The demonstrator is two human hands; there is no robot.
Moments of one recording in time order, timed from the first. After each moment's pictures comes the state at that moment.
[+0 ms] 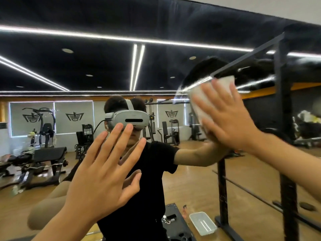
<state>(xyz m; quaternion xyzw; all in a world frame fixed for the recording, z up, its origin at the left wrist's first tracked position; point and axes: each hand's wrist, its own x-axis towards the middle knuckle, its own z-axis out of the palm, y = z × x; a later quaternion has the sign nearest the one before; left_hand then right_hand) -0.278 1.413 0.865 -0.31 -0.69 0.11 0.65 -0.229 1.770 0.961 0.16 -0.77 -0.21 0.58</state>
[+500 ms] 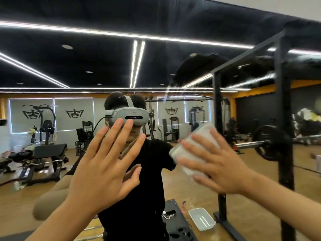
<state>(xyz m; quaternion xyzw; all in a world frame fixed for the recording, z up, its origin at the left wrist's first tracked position) -0.276 1.414 0.865 -0.31 -0.69 0.11 0.64 -0.226 1.754 0.858 0.27 -0.78 -0.27 0.50</state>
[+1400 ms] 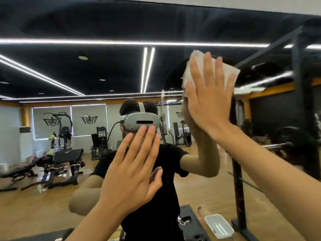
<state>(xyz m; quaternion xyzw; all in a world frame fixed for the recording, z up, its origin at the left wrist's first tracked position) -0.271 1.417 0.866 -0.28 -0.70 0.13 0.64 -0.247 1.646 0.998 -0.01 -0.75 0.04 0.66</state>
